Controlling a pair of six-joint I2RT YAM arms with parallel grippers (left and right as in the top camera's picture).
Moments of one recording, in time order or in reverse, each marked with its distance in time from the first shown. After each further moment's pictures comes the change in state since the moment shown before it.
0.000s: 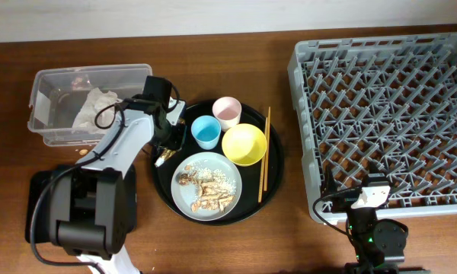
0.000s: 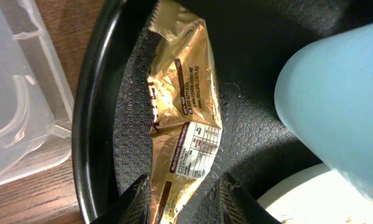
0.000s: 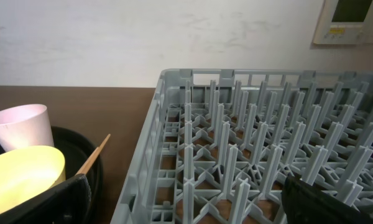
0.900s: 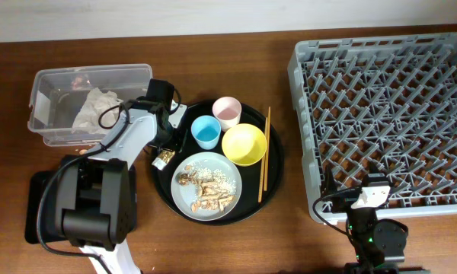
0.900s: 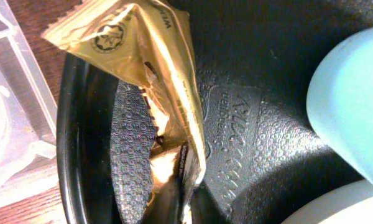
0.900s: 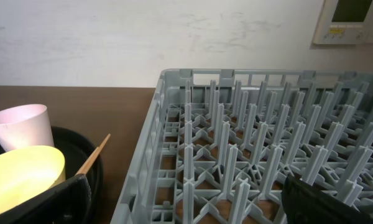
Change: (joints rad) left arm 0.000 0.059 0.000 0.029 -0.023 0.034; right arm 0.000 0.000 0.000 0.000 0.000 0.000
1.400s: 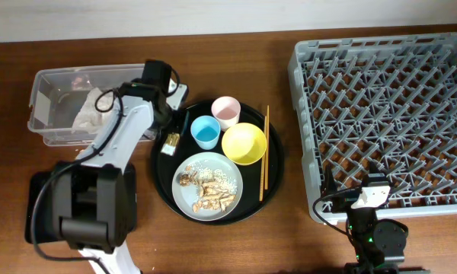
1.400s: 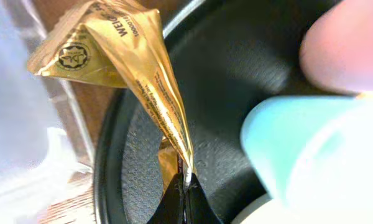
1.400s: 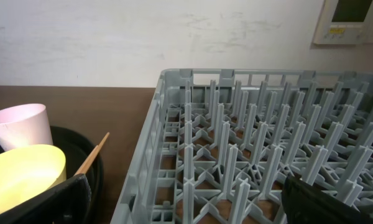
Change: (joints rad) left arm 0.000 -0.024 0.181 -0.103 0.065 -0.044; right arm 0.000 0.000 0.000 0.000 0.000 0.000
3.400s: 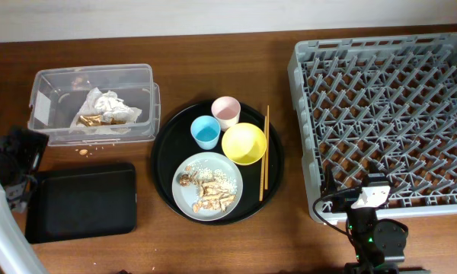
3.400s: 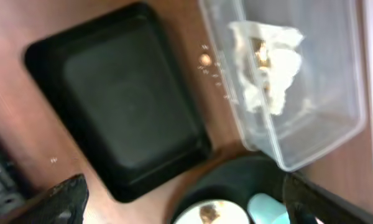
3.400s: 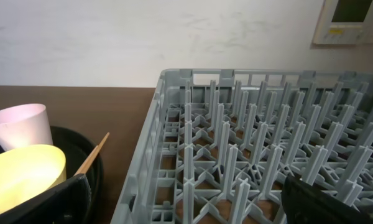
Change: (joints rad) left arm 0.772 -0.558 0.111 -0.572 -0.042 -0.769; right arm 0.000 0.000 0.000 0.000 0.000 0.000
